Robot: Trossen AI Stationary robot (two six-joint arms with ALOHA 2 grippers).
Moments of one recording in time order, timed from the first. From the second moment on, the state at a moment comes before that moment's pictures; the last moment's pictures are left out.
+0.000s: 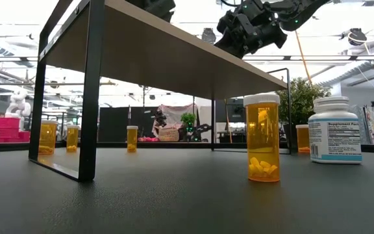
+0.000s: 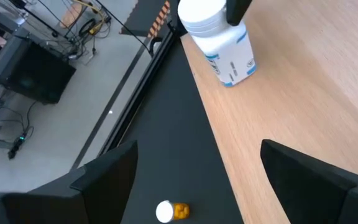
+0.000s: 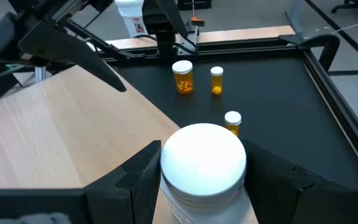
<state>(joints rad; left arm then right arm) -0.08 1.62 1.46 -0.80 -0.68 -0.20 -0.52 1.47 1.03 -0.05 -0.63 -0.15</state>
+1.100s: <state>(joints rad) -0.09 1.62 1.46 -0.81 -0.68 -0.21 -0.48 1.47 1.03 -0.05 -0.52 -0.12</state>
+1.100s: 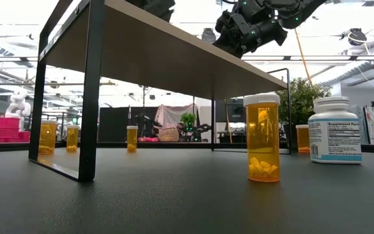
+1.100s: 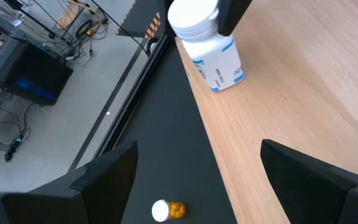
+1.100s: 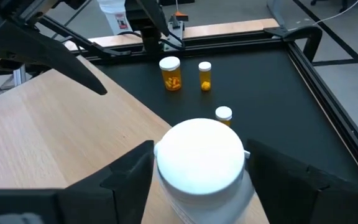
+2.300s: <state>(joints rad) -0.13 1.60 1.46 -0.82 -0.68 -0.21 -0.17 1.13 1.03 -0.39 -0.15 -0.04</state>
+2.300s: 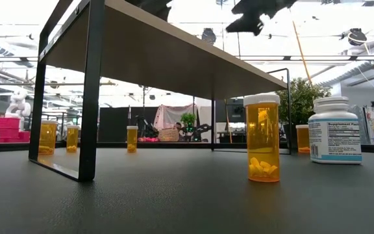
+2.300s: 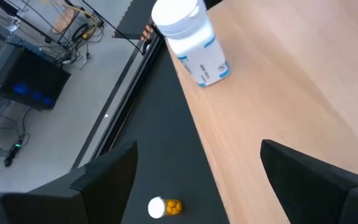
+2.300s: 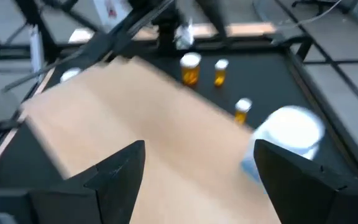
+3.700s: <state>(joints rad) -0.42 1.52 1.46 -0.84 -0.68 -0.48 0.53 1.09 0.59 -0.42 0.35 0.62</state>
